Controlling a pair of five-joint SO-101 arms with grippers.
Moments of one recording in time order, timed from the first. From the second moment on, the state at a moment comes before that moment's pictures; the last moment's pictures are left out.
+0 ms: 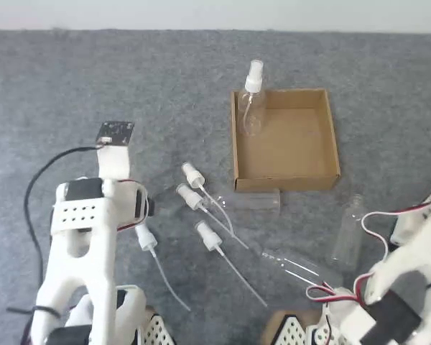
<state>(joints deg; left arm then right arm) -12.4 -32.0 54.0 70.9 -2.7 43.4 -16.3 31.5 83.7 19.5</state>
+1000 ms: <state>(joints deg) -4.7 -11.8 48.7 71.2 -5.8 43.4 -16.7 38.6 76.1 19.2</state>
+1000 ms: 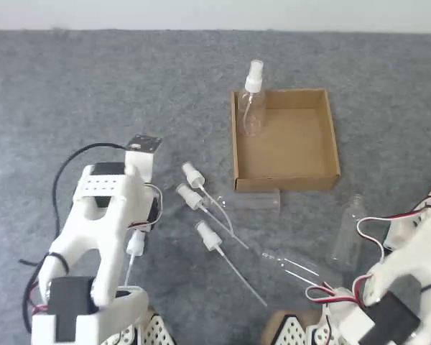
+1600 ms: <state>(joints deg) -6.2 -11.7 47.4 71.7 -8.8 45.1 -16.7 38.6 76.1 19.1</state>
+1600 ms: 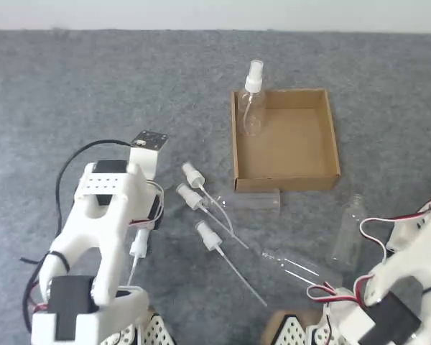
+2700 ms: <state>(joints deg) -11.3 -11.7 39.9 67.7 -16.4 45.1 -16.7 38.6 76.1 19.2</state>
